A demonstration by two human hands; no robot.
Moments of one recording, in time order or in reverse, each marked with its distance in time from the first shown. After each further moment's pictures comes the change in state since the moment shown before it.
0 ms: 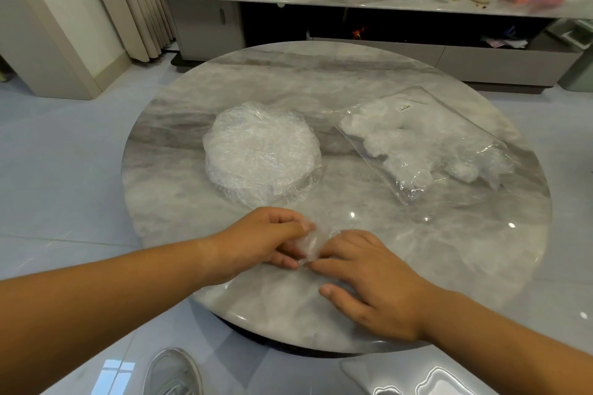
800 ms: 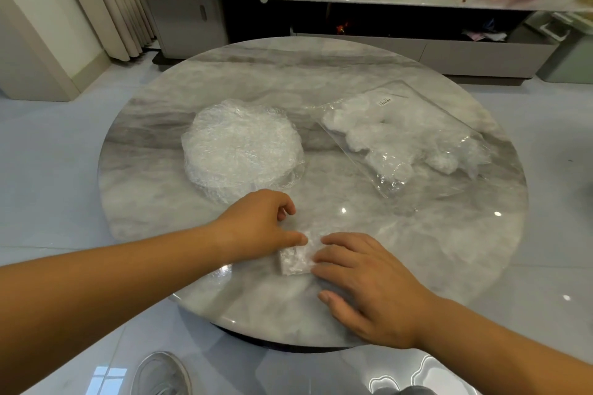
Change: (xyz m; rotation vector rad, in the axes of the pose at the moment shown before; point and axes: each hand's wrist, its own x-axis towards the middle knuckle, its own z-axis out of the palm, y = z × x) left_hand 0.026 0.014 0.009 0.917 0.194 0.168; right_hand -0.029 0.009 0.009 -0.130 0.114 -0.021
